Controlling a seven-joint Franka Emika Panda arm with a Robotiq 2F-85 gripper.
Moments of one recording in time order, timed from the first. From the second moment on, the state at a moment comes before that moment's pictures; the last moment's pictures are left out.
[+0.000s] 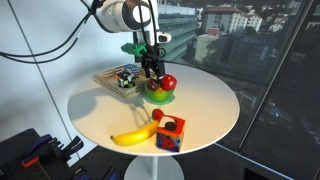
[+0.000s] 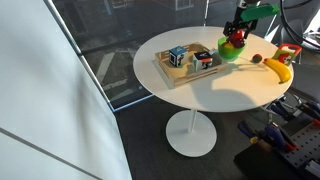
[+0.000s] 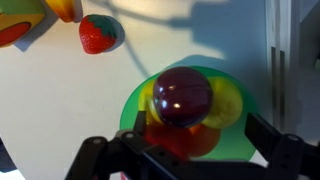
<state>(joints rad) -0.01 0.30 -0.11 -2.05 -0.09 2.38 0.30</state>
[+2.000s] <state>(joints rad) 0.00 -0.13 -0.01 -2.21 -0.05 1.84 0.06</state>
